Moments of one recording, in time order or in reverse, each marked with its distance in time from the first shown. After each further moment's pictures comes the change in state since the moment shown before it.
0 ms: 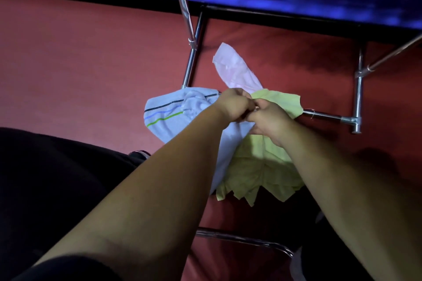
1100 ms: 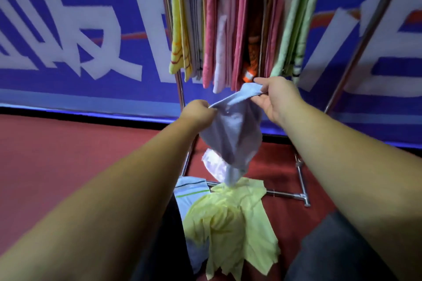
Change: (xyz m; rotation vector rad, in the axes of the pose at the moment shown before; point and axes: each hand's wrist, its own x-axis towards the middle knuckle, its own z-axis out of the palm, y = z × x) left_hand -0.252 0.204 -0.069 0.546 0.546 0.534; right_hand -0.266 -0.253 -0.117 0.846 0.179 -0.528
